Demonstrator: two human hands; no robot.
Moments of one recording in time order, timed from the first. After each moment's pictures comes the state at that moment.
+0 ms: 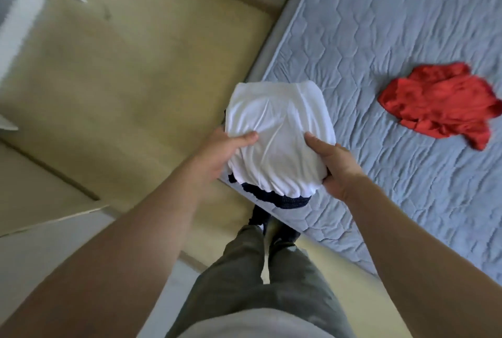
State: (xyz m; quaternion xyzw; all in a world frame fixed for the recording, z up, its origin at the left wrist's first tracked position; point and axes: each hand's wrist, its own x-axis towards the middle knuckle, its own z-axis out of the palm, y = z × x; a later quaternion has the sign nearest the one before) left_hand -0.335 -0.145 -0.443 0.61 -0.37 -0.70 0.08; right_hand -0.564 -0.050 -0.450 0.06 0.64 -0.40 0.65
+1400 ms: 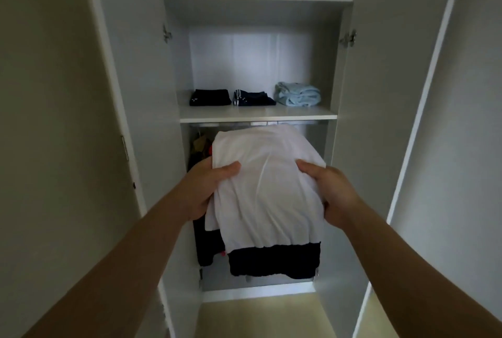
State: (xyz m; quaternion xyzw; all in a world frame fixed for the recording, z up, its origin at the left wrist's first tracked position) left_hand 0.550 -0.655 0.079 0.55 -0.35 -0.34 0.68; right_hand 0.363 -0.820 0.072 -0.54 0.29 -0.34 0.71
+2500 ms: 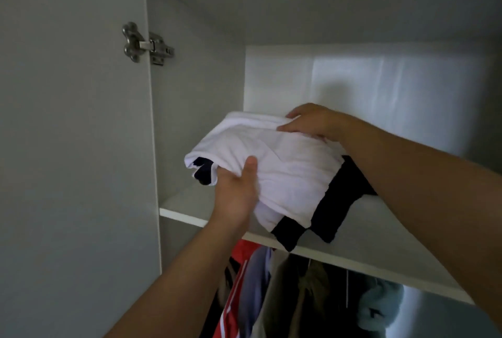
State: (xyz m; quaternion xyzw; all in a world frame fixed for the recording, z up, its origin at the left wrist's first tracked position) left_hand 0.956 -1.110 0.131 0.57 -0.14 0.04 0.81; right_hand 0.975 -1.303 0.267 -0.94 0.09 -0.14 0.31
